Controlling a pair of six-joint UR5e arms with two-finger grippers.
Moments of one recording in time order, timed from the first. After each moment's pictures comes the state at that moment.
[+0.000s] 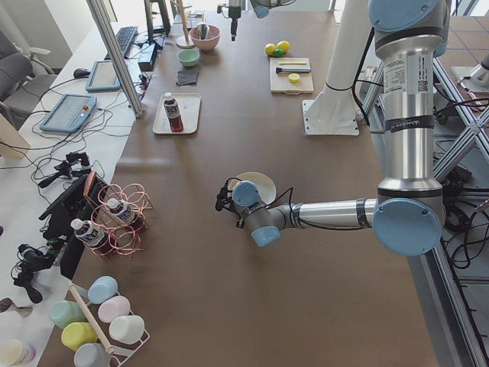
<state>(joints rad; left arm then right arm) -0.93 -1.47 -1.44 -2.70 -2.32 -0.79 1.11 -1.51 1.75 -1.16 2.35 0.80</state>
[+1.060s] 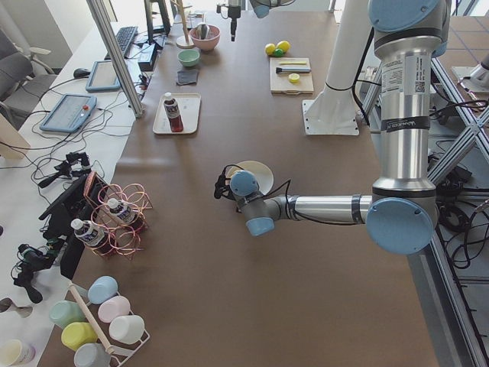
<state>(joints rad) -0.93 -1.54 -1.48 -2.73 -2.37 -0.97 1.08 -1.46 1.78 -1.17 2.36 0.81</state>
